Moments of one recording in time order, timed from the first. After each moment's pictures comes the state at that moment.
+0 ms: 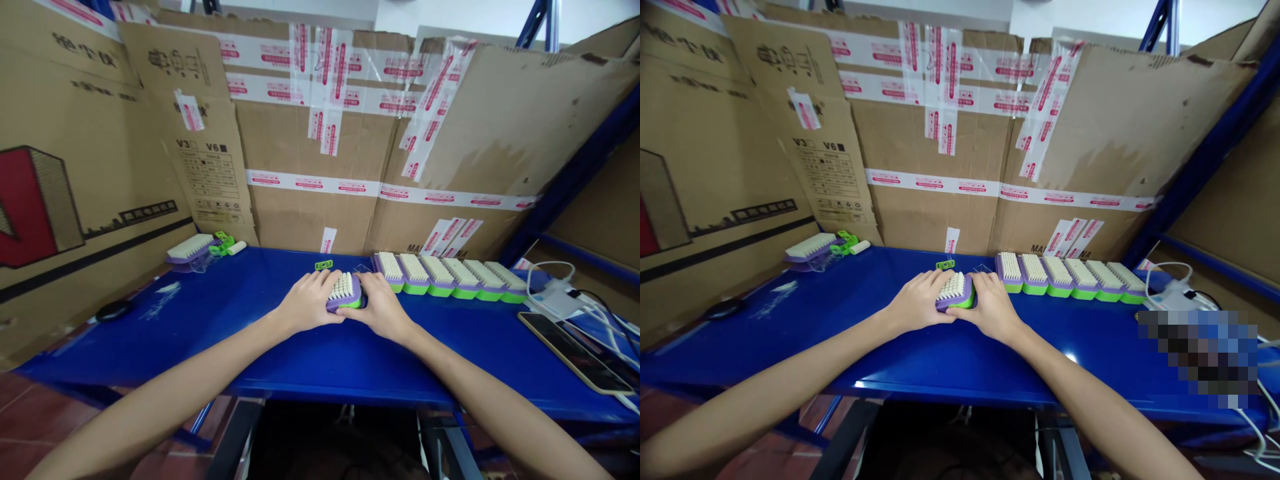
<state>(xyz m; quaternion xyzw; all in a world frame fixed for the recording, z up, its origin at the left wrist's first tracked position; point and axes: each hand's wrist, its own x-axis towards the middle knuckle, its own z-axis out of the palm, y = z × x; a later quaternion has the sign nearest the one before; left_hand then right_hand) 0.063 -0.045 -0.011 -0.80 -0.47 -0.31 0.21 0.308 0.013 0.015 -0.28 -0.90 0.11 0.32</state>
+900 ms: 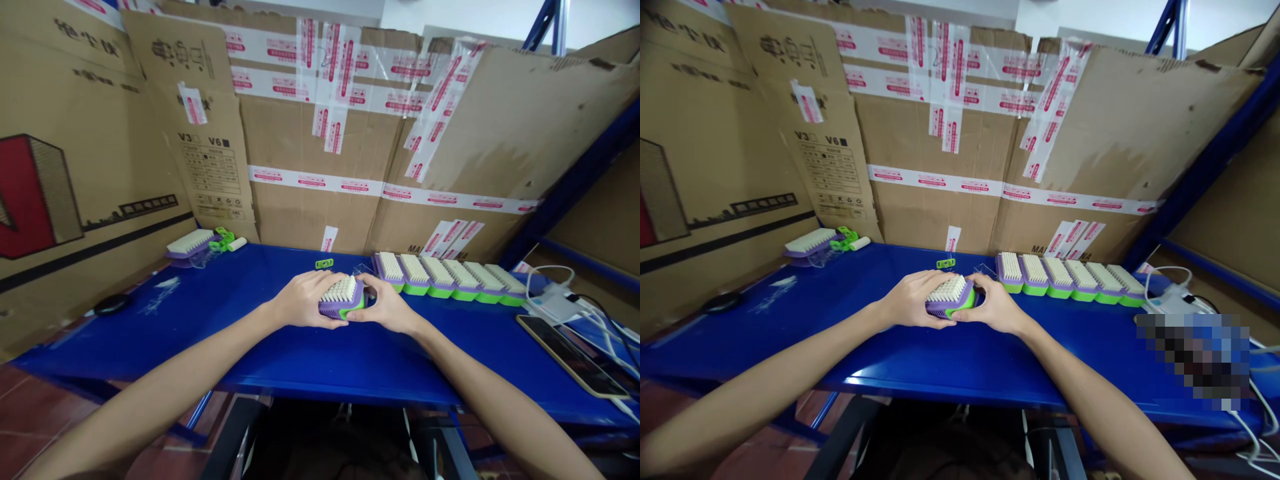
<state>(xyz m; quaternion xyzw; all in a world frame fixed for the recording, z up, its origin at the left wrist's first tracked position) 0.047 -0.046 0.003 -0.84 -0.32 -0.38 0.24 0.311 0.018 0.024 -0.20 -0.81 0.45 0.31</state>
